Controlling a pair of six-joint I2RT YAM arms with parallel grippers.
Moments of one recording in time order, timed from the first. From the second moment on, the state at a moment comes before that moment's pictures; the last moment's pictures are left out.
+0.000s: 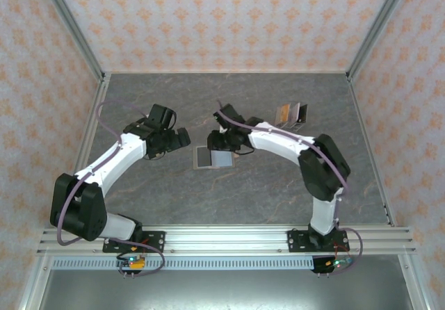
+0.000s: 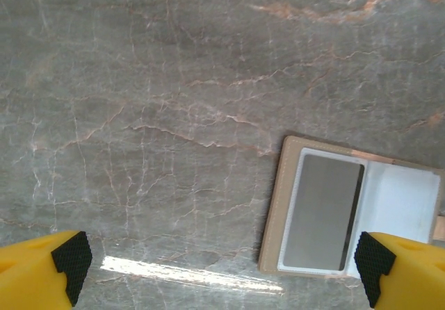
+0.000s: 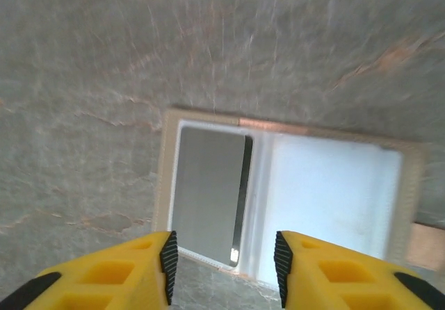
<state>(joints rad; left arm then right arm) -0.28 1.40 1.00 -0.73 -0.03 -0.69 0.76 1.89 1.38 -0.51 -0.16 0.66</state>
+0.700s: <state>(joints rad) -0.30 1.42 0.95 -0.66 0.09 -0.72 0.77 2.06 1.44 -0.50 -0.16 0.73</state>
